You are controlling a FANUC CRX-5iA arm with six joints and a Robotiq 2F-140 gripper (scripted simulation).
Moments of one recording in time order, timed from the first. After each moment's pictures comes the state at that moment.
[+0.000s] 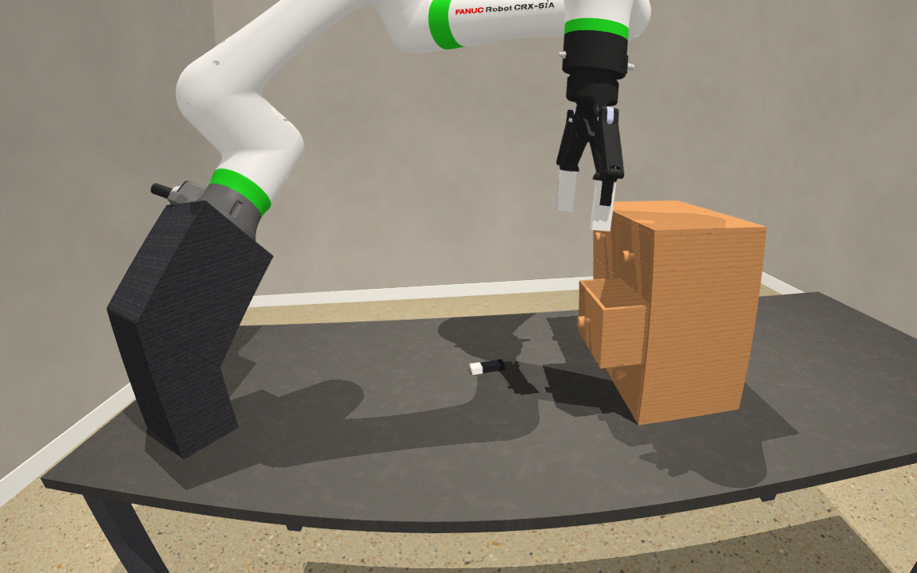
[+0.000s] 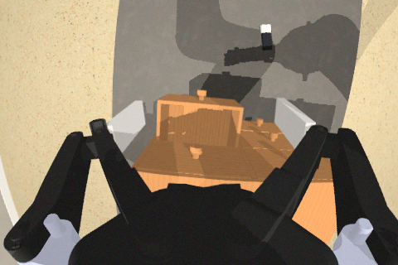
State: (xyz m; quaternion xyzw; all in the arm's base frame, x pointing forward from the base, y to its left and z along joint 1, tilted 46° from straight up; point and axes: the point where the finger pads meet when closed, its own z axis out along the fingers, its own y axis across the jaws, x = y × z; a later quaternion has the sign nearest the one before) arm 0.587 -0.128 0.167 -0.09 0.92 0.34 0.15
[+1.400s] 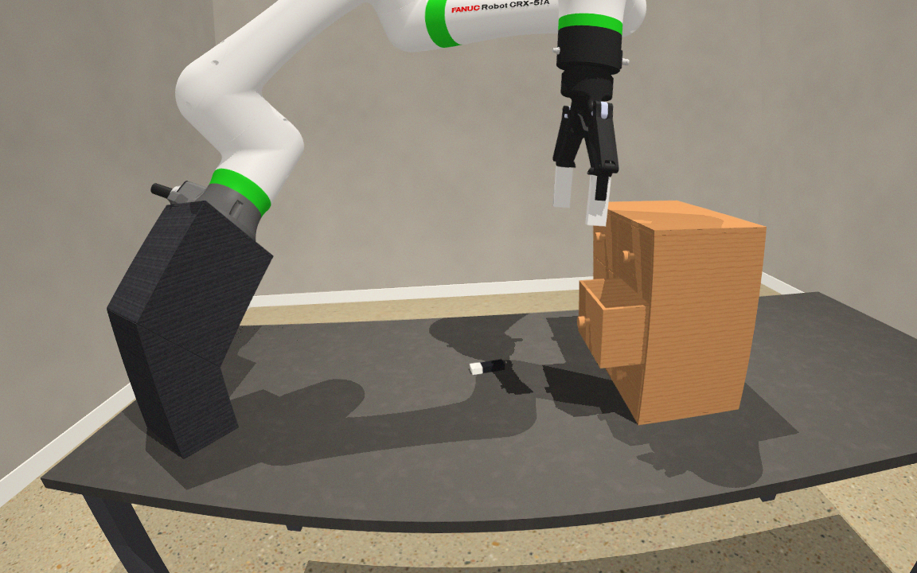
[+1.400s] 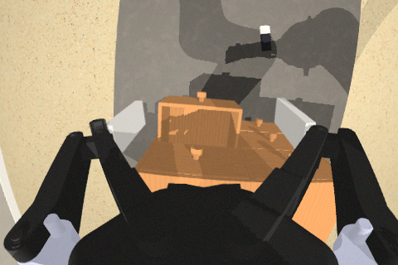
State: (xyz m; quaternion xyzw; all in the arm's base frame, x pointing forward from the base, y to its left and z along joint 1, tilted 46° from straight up) arm 0.579 -0.131 0.170 -0.08 0.92 0.34 0.16
